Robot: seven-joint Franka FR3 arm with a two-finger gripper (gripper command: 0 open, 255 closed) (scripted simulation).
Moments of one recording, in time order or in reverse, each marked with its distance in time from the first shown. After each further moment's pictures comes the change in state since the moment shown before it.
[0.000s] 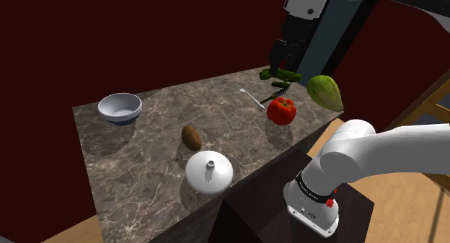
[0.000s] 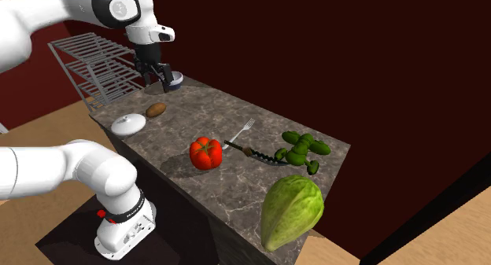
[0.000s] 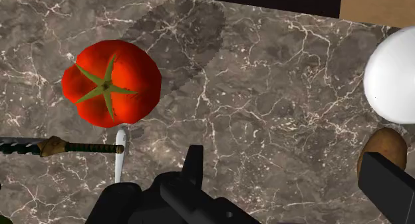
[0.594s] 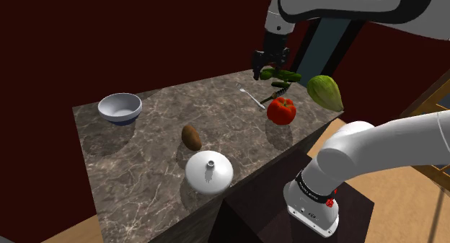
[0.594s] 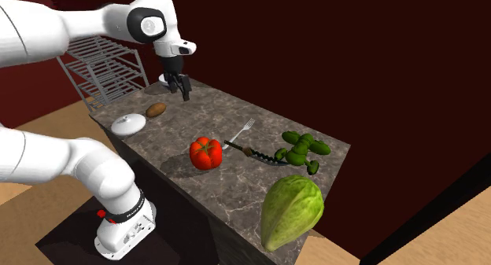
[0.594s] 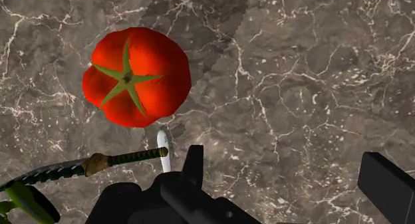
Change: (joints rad) arm -0.109 0.179 0.060 -0.033 -0.073 0.187 0.213
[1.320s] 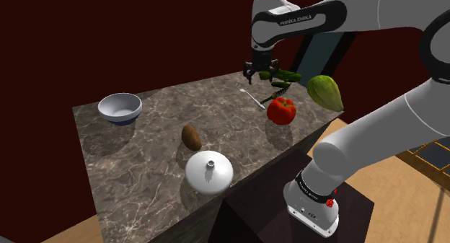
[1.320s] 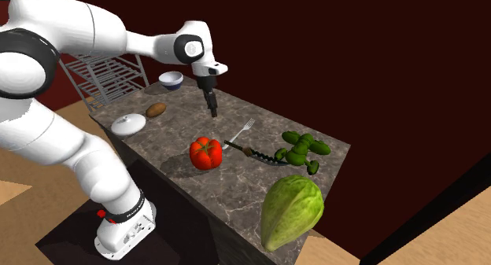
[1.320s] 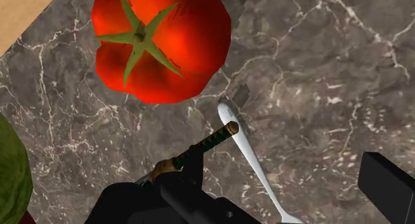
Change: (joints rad) arm -0.175 0.326 0.045 0.046 -0.174 0.211 0.384
